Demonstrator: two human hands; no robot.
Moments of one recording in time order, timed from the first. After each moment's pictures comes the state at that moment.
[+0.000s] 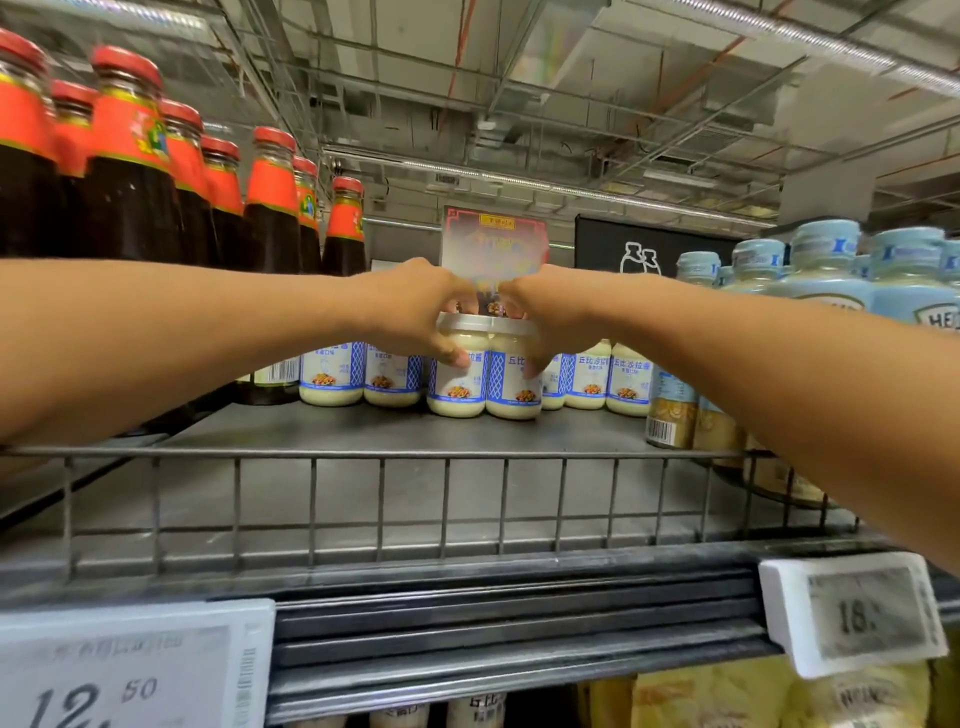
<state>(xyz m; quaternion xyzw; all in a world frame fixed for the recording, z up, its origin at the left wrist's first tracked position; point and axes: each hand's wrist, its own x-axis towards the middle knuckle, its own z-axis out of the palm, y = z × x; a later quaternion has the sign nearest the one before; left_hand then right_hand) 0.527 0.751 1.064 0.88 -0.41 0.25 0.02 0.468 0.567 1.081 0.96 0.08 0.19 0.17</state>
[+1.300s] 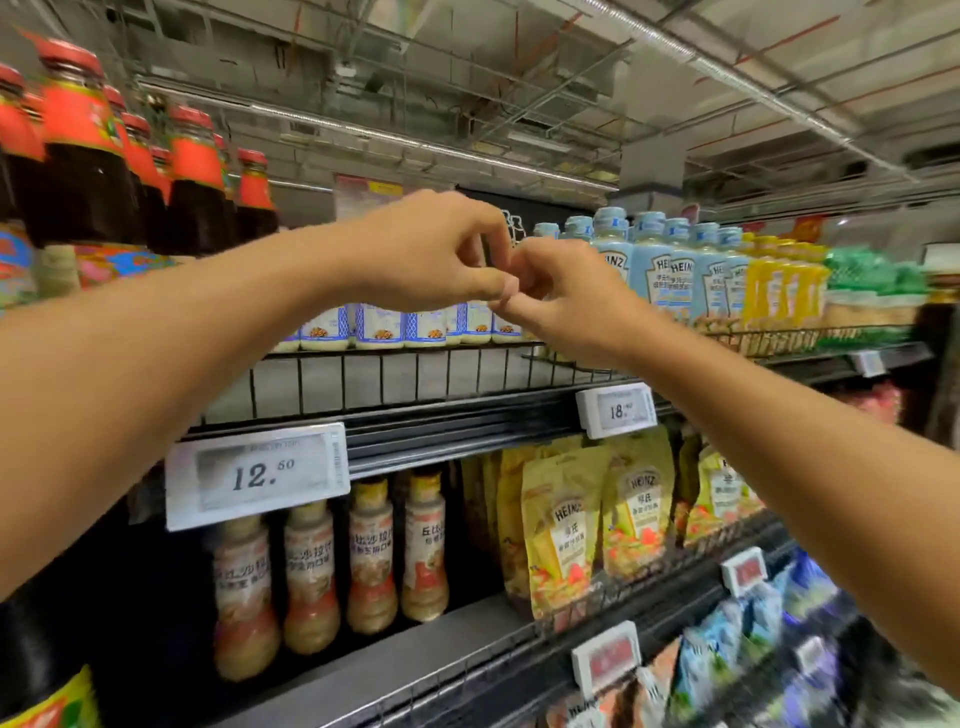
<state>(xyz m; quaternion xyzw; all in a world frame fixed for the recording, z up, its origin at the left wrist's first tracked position) 0.347 0.767 1.060 0.75 -0.58 0.26 0.18 0.255 0.612 1.018 0.91 0.06 0.39 -0.14</state>
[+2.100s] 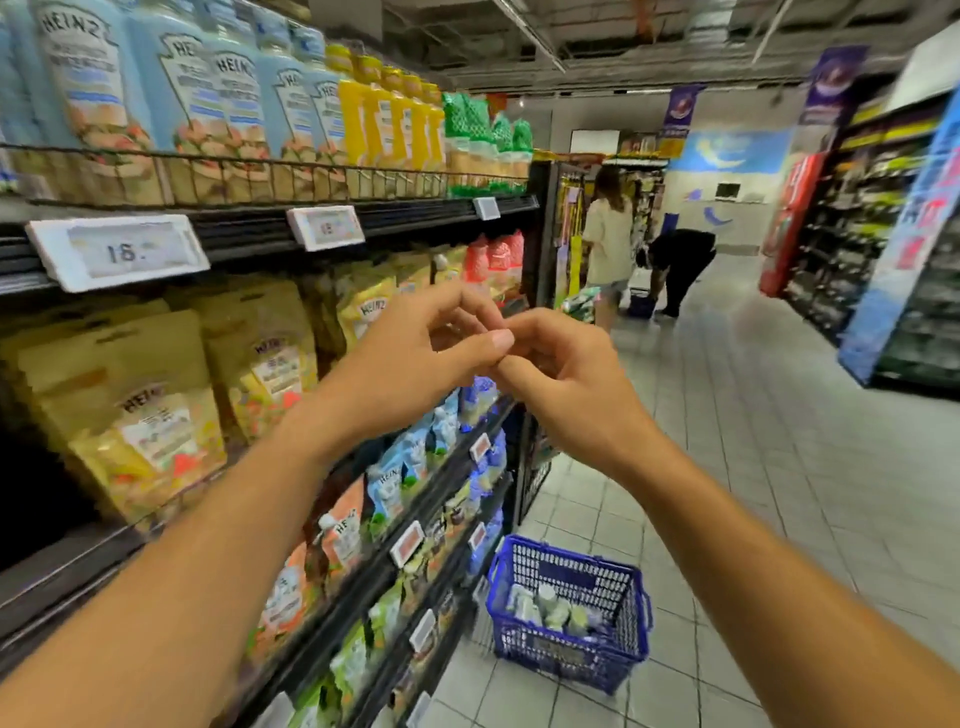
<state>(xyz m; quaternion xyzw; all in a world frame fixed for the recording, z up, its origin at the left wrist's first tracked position) 0.142 0.561 0.866 0.46 -0.72 -0.15 0.51 -0.027 0.512 0.846 0.80 -0.19 0.48 -0.29</state>
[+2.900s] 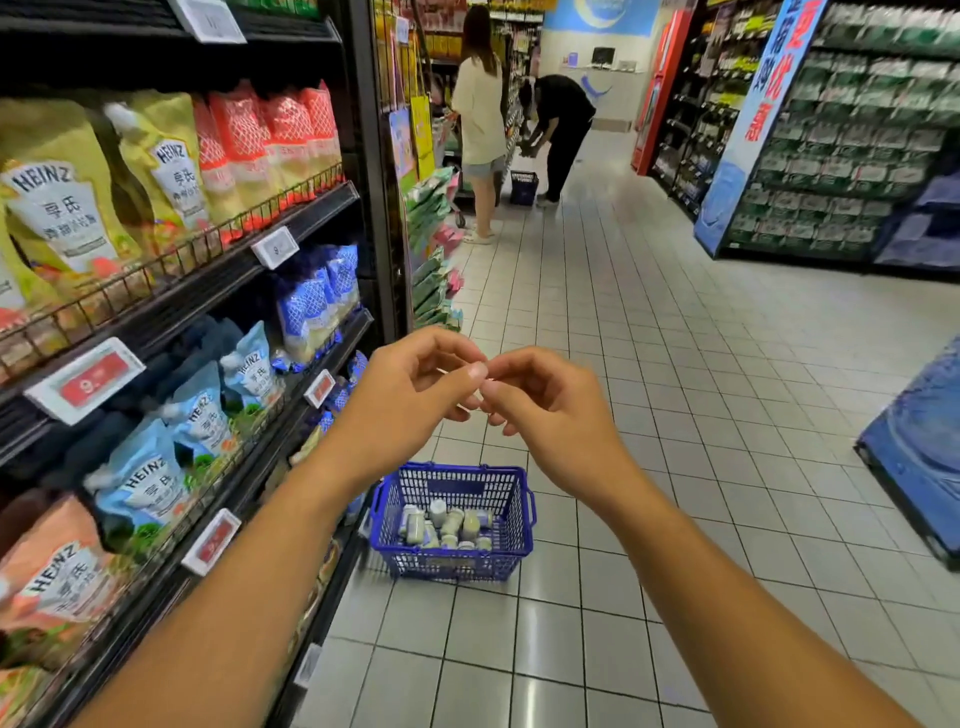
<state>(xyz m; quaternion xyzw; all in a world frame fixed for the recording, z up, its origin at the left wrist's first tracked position) -0.013 0.366 0.720 0.38 -0.63 -0.42 0.52 -0.182 0.370 0.718 0.68 -0.38 0.49 -0.38</state>
